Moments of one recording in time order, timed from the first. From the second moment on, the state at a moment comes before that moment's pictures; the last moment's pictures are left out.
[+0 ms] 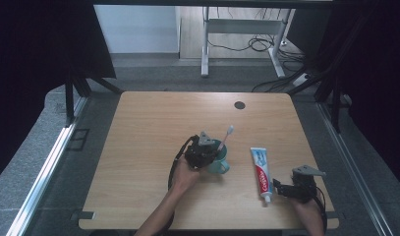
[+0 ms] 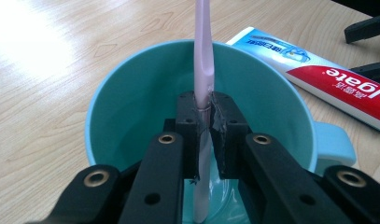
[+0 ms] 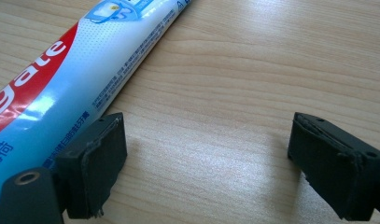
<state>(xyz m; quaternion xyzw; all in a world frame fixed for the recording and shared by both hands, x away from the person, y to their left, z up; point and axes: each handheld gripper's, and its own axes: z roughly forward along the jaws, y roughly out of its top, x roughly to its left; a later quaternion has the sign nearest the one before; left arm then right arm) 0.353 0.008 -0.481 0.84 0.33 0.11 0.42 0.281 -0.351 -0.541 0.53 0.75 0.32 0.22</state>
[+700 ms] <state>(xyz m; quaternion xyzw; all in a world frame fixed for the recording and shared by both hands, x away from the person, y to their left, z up) 0.350 0.005 -0.475 0.84 0.32 0.12 0.42 0.281 -0.351 -0.541 0.53 0.75 0.32 0.23</state>
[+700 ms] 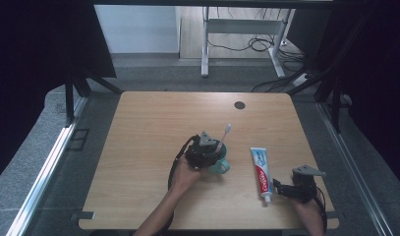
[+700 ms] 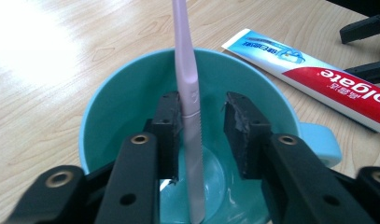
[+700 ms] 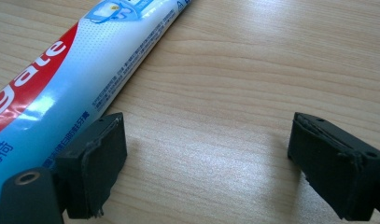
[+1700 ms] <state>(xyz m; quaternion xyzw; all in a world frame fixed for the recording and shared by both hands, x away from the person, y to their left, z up) 0.345 0.003 -0.451 0.85 0.31 0.16 0.41 0.281 -0.351 -0.541 0.53 0.75 0.32 0.22</state>
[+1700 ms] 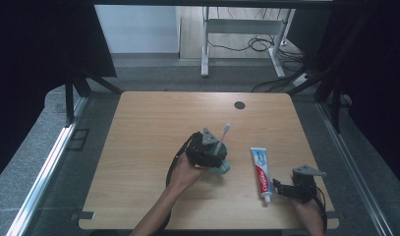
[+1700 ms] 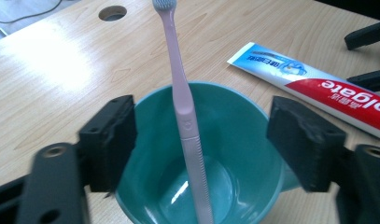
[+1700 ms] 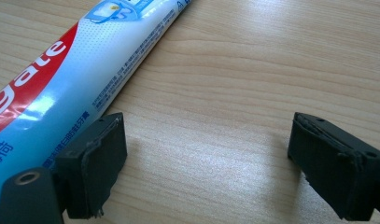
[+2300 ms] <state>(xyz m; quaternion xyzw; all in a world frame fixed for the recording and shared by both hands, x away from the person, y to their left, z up) 0.338 0.012 -0.440 0.85 0.30 0.18 0.40 0.281 -0.351 -0.541 0.53 0.75 0.32 0.23</state>
